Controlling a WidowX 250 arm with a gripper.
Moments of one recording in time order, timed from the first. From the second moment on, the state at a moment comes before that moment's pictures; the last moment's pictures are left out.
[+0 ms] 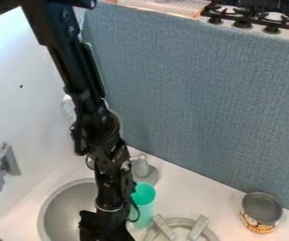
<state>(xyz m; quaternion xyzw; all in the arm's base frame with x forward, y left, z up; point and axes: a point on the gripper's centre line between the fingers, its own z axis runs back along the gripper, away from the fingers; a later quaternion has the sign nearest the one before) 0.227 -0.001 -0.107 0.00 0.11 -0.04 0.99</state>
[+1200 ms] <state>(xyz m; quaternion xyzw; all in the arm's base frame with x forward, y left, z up) 0.275 -0.081 -0.065 -0.03 0.09 -0.07 0.99</state>
